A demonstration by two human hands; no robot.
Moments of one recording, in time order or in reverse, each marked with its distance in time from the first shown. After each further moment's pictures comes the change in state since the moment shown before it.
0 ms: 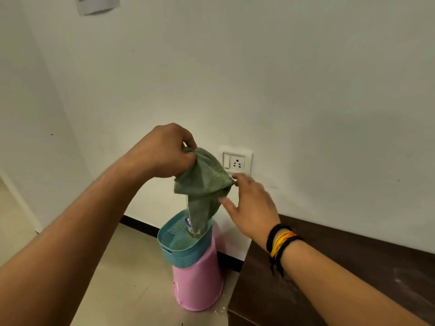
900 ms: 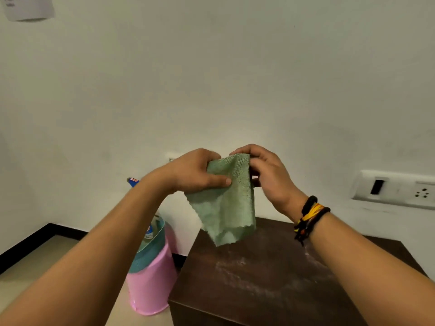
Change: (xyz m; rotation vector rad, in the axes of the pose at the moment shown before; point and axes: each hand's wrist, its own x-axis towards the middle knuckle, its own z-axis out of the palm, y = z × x) left_hand 0.003 0.138 0.062 -0.446 -0.352 0.361; right_hand -0.035 0.070 -0.173 0.840 0.081 0.024
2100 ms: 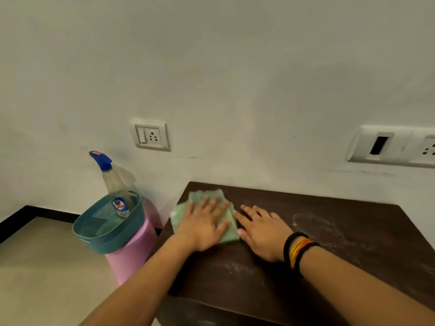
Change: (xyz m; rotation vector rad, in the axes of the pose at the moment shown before) left_hand 0.015 -0.130 0.252 0.539 -0.186 -0.211; right_hand -0.093 0.199 -0.038 -1.286 -0.668 0.333
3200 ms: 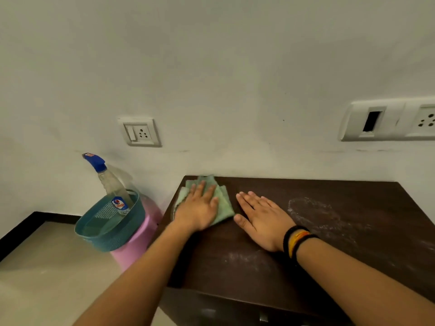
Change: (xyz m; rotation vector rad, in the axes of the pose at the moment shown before) left_hand 0.031 -0.003 -0.004 -0.091 -0.025 -0.185; right_hand -0.002 0.018 0.029 0.215 0.173 -0.019
